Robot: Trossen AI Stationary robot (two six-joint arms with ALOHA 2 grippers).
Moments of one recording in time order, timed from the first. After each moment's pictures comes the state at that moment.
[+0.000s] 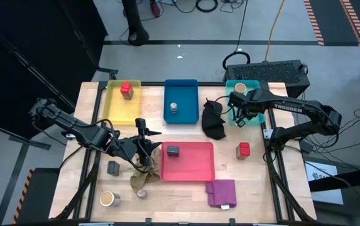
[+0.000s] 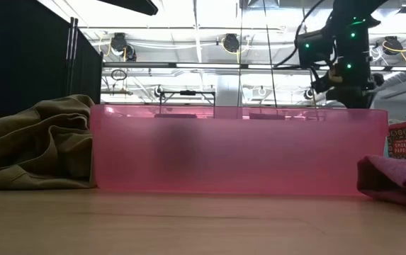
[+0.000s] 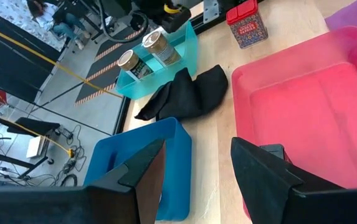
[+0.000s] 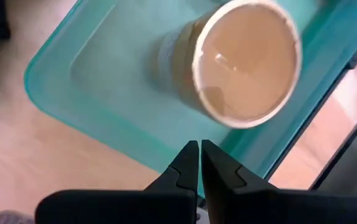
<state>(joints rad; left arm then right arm) -0.42 1.24 0.99 -0.35 -0.71 0.21 -0.48 1.27 0.89 -1.21 0.34 0.44</state>
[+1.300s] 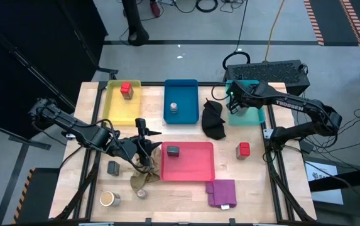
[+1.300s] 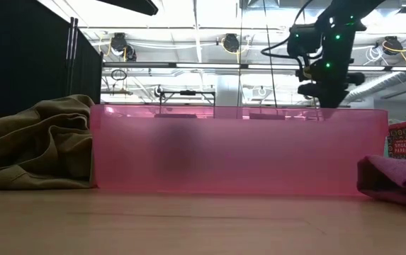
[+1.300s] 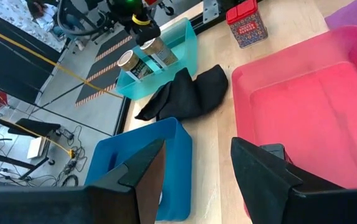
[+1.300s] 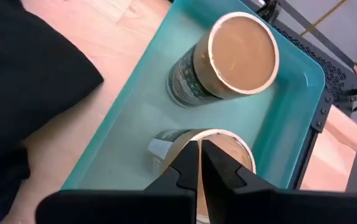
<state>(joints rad) -0.42 1.24 0.99 -0.35 -0.71 0.22 -0.57 1.27 0.94 -0.96 0.47 0.41</state>
